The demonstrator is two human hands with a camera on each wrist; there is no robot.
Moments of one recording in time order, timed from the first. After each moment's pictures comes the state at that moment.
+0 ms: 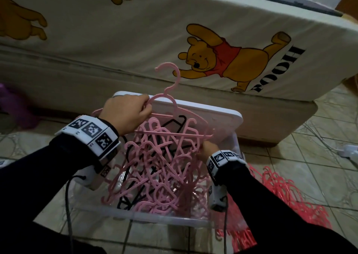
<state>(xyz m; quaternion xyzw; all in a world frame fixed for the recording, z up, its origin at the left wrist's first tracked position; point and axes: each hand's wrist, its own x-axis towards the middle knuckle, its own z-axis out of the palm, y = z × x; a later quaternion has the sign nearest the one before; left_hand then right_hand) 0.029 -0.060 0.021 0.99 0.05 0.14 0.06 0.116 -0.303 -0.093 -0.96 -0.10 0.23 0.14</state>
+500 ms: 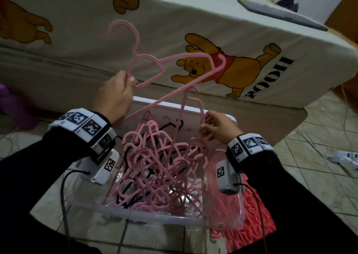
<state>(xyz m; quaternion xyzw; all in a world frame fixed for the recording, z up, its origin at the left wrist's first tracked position) 0.028 -0.045 0.047 0.90 0.13 0.27 0.31 0.109 -0.316 0.027 -0.90 -0.19 0.15 0.37</state>
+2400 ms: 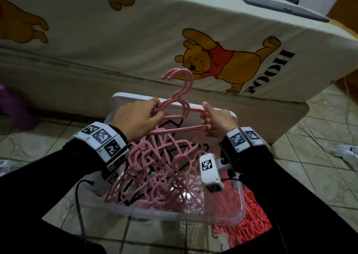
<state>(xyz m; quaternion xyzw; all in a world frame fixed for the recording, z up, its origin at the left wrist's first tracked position) 0.018 -0.090 0.025 0.98 0.03 0.13 0.17 0.097 -0.294 0.037 -0.78 0.09 0.17 0.60</state>
